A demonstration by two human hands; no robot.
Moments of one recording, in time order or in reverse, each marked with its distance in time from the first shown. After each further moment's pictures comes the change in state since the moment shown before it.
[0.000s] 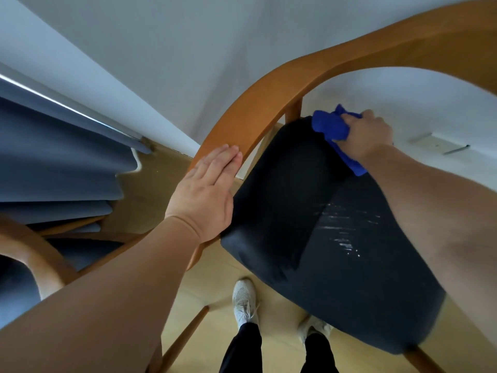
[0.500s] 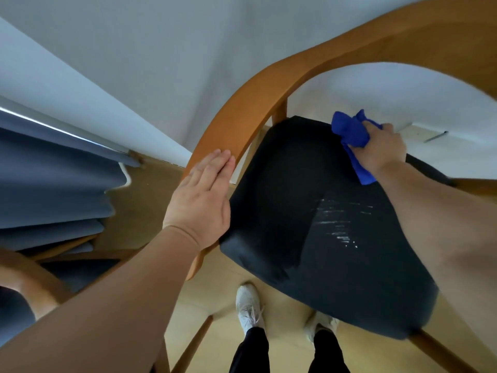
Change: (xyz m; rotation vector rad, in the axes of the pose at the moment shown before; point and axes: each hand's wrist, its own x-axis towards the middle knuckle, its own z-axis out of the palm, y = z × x) left_hand 0.000 -0.001 0.001 -0.015 -0.020 0.017; right_hand -0.035 0.048 0.028 0.185 0.050 0.272
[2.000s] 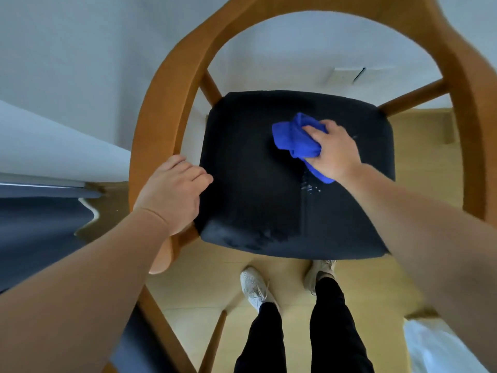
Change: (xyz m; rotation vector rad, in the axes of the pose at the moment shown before) left_hand 0.007 0.007 0.000 0.287 -0.215 0.538; right_hand -0.150 0.030 0.018 0.192 0.123 -0.101
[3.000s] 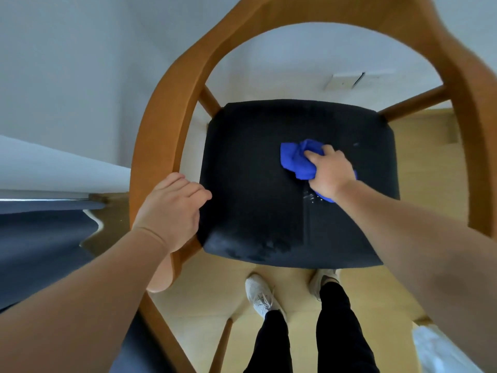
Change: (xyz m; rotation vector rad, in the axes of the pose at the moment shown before) left_hand -0.001 -0.006 0.002 -0.079 0.046 -0.018; right_hand -0.003 -0.004 0.021 -0.104 -0.281 0.174
